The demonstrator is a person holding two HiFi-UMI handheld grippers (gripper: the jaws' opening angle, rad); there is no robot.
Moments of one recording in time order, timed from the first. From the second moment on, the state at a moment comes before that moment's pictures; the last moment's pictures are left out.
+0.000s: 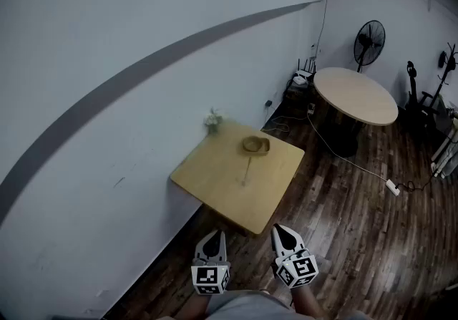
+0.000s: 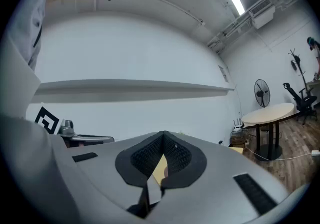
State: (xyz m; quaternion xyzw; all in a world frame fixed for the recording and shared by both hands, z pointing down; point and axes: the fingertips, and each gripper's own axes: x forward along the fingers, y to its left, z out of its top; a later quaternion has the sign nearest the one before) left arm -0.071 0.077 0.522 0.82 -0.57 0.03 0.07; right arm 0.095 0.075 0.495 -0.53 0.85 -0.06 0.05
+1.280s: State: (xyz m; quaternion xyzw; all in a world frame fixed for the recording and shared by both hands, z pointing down) left arm 0.033 0.075 0.525 0.82 -0.57 0.05 0.07; right arm 0.155 0.061 0.507 -0.47 0.88 -0.06 0.03
